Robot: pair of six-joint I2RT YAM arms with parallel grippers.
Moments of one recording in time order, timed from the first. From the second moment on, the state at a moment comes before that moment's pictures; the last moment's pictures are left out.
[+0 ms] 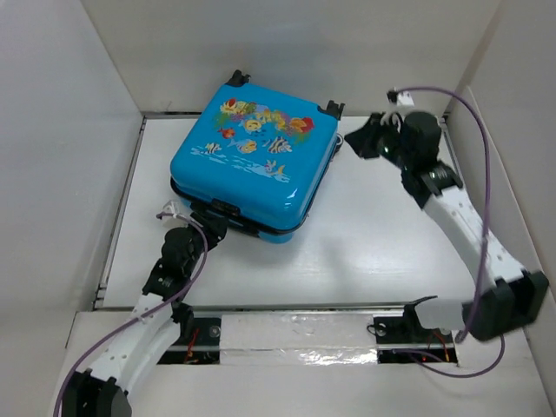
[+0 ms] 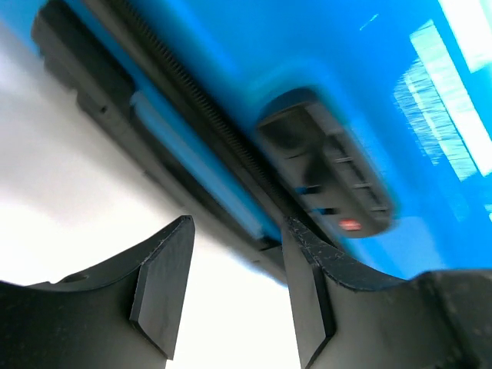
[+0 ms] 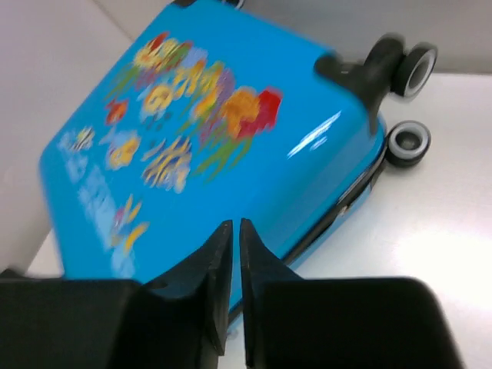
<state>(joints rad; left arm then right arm) -0.31 0.57 0.21 0.03 -0.10 -0.88 0.30 1.36 1.35 -0.20 -0.25 0.34</state>
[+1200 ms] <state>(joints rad) -0.31 0.80 0.20 0.07 0.01 -0.87 0.56 1.49 0.51 0.75 -0.38 0.15</state>
